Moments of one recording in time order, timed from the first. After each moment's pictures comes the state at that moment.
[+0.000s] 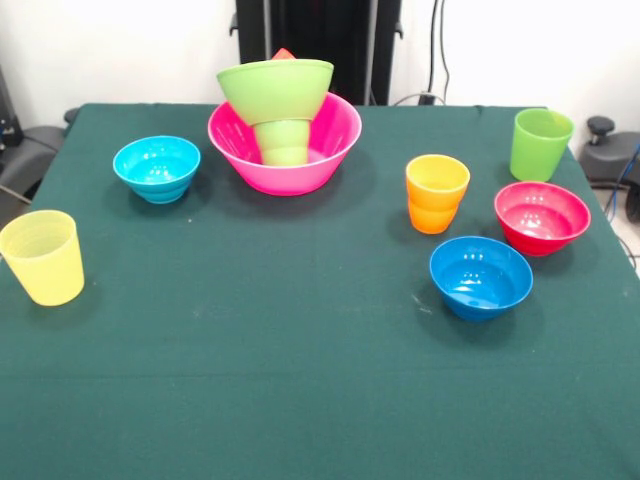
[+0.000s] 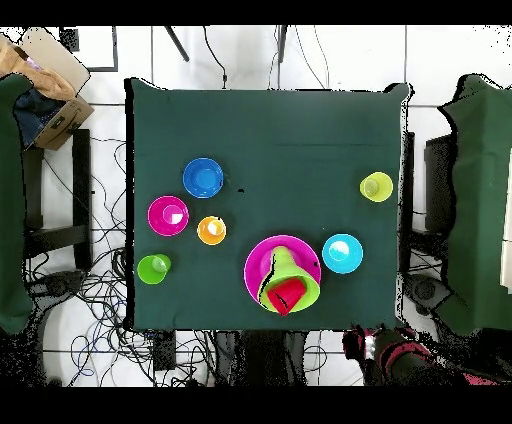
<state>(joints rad) -1.61 -1.35 1.10 2.47 -0.30 0.61 1.48</state>
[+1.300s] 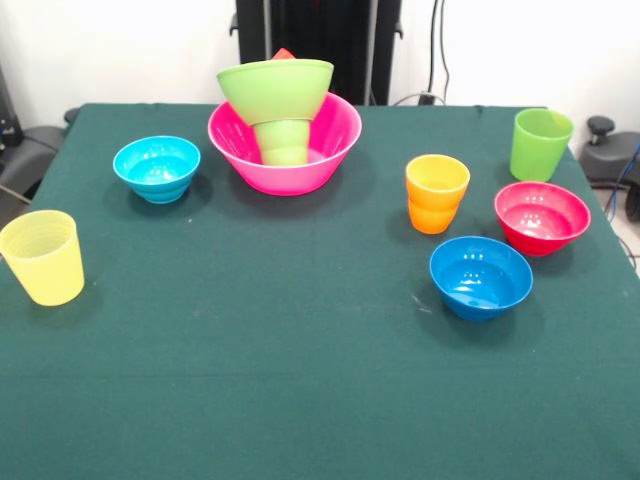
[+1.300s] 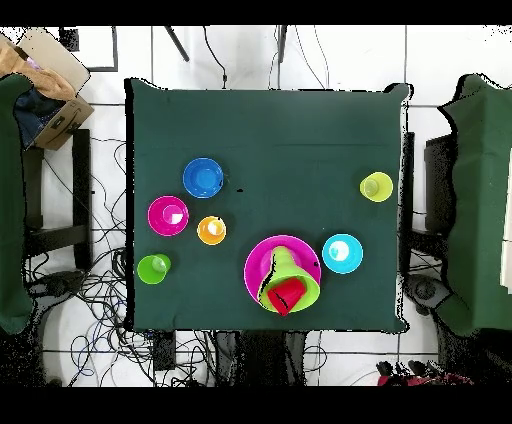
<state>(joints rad) -1.38 -1.81 0.46 2.42 0.12 0.90 0.69</state>
